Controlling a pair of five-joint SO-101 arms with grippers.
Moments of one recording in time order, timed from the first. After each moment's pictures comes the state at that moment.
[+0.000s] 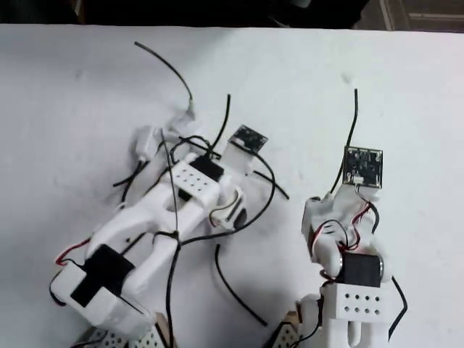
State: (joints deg) left arm 28.4 2.6 29.2 61.7 2.1; right arm 2.0 -73.0 68.6 61.6 -0.8
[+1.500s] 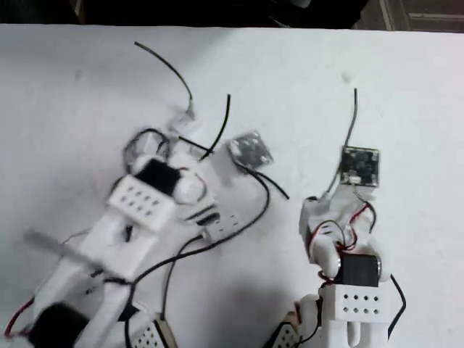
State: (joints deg) left arm 23.0 -24.9 32.4 72.2 -33.2; right arm -1.6 -73.0 68.6 61.6 -0.8
